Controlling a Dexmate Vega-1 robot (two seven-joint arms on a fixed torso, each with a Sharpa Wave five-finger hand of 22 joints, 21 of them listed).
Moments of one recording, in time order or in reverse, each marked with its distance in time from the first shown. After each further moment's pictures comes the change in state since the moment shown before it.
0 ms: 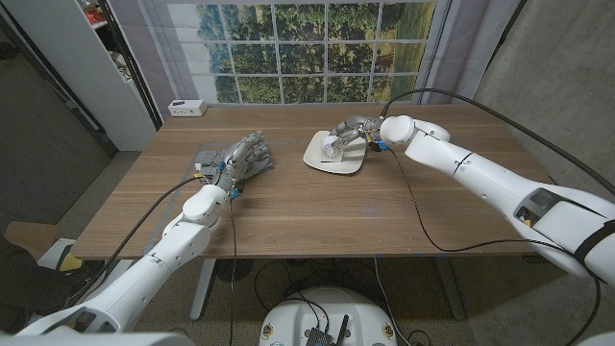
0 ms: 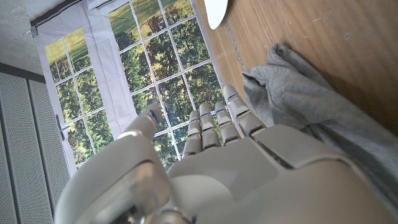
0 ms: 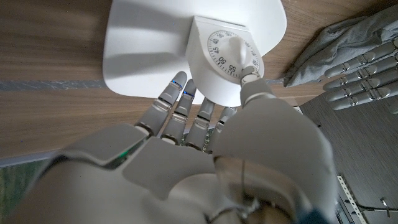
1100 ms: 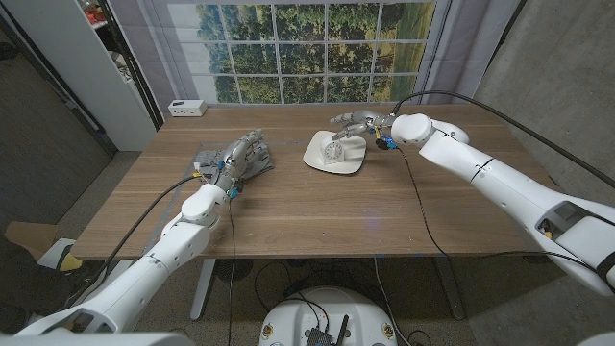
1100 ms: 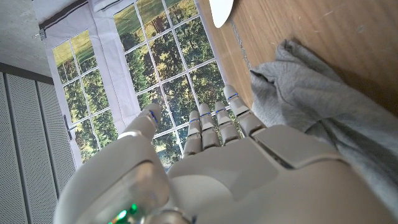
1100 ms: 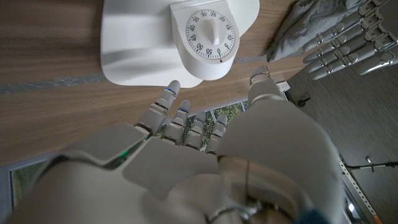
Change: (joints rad) left arm -0.002 0.005 -0.005 -0.002 0.005 -0.021 -0.010; left_hand -0.004 -0.004 0.003 -0.003 0.000 0.005 -0.005 0.000 0.000 0.000 0.000 0.000 -0.005 0.005 -0.005 0.000 0.000 0.000 0.000 -0.007 0.000; right arm -0.125 -0.092 0.145 -0.181 0.141 0.006 -0.060; right_hand -0.079 -0.035 -0.078 0.015 0.008 -0.403 0.003 -0.085 -0.028 -0.420 0.038 -0.170 -0.074 -0.260 0.005 -0.126 -0.046 -0.134 0.038 -0.012 -0.002
